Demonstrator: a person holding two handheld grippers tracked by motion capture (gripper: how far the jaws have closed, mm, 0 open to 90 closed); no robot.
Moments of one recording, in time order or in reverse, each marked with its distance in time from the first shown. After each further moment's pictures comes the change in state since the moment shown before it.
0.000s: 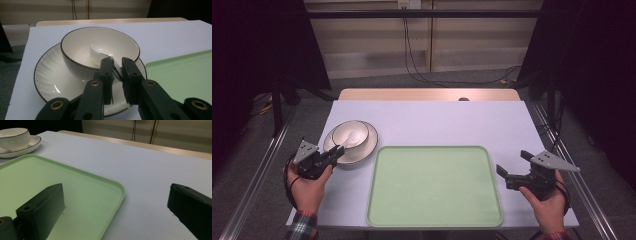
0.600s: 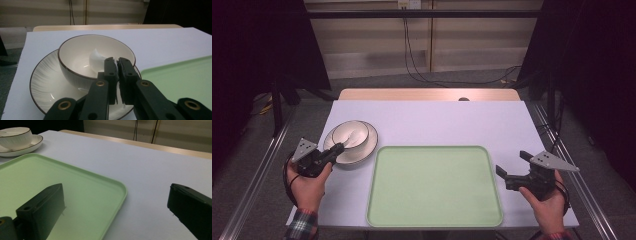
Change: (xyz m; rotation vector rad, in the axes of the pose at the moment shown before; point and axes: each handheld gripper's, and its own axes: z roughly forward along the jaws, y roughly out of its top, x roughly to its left) left arm 0.000 0.009 0.000 -0.032 -0.025 -0.026; right arm 0.000 -0.001 0.001 0.003 0.011 -0.003
